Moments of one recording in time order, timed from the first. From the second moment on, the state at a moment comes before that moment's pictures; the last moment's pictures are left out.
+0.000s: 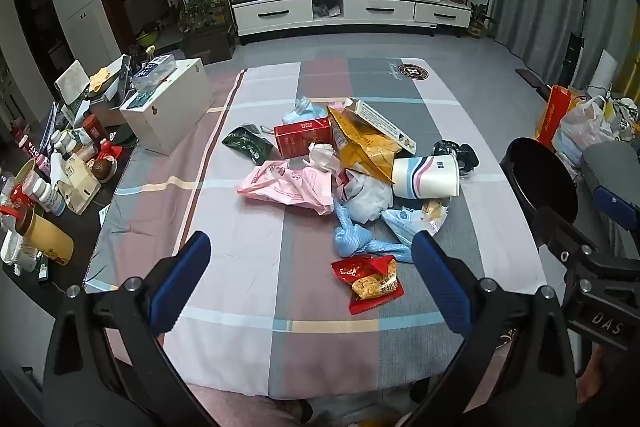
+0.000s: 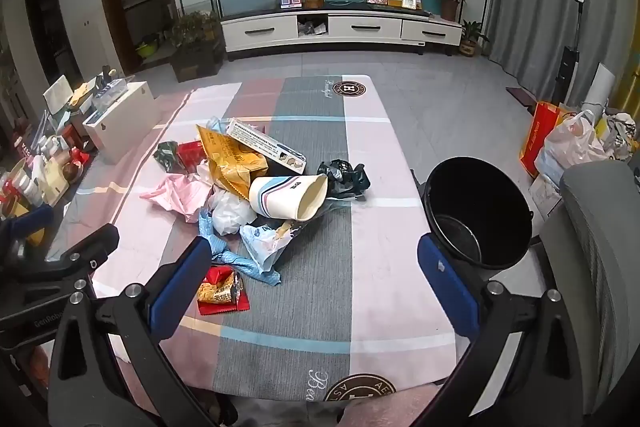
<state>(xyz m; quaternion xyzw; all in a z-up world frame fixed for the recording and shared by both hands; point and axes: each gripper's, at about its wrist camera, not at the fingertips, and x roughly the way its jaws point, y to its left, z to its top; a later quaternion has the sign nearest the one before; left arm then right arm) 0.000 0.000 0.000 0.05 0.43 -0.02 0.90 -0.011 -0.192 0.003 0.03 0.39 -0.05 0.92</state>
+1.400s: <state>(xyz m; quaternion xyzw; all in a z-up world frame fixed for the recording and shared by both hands) -0.005 -0.009 0.003 0.06 0.42 -0.03 0.91 -0.015 -0.199 0.009 0.03 0.38 -0.07 0.92</state>
